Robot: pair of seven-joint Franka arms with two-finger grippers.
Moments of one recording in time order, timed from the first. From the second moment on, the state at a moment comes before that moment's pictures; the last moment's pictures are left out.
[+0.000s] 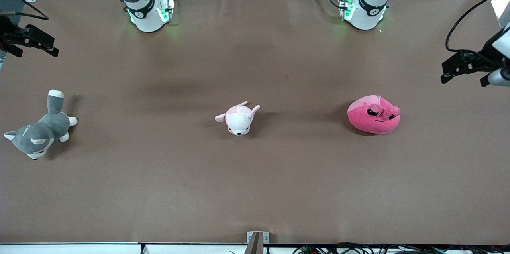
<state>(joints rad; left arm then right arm) -0.01 0.05 -0.05 -1.52 0.02 1.62 0.06 -0.03 -0.11 -0.02 -1.62 0.00 1.46 -0.04</state>
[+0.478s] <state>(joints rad) -0.02 0.19 -0.06 -1.52 0.02 1.61 0.06 -0.03 -0.11 -0.02 -1.62 0.00 1.46 -0.04</state>
